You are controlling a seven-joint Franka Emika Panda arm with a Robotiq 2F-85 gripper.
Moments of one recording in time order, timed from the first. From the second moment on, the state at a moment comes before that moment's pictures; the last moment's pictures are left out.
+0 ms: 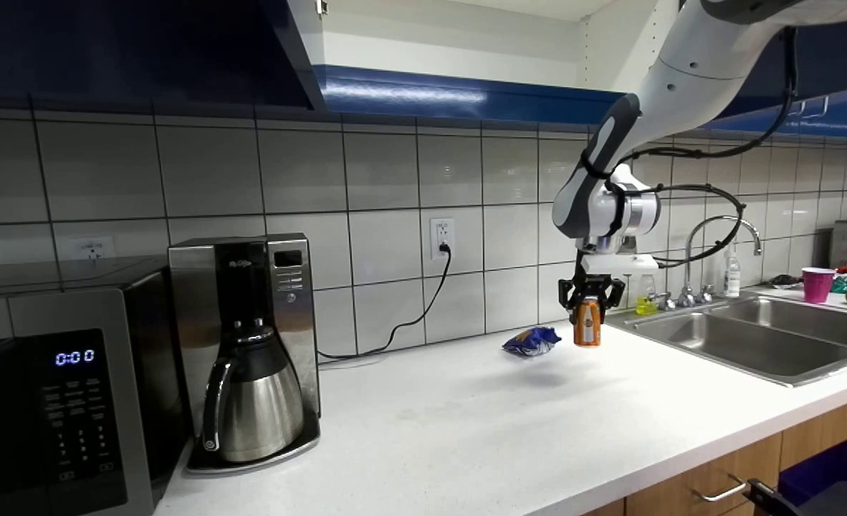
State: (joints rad) arm -0.18 0.26 -0.13 -2.18 0.09 2.62 -0.07
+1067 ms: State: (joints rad) arm -0.11 -0.01 -0.12 -2.32 0.09 2.48 -0.07
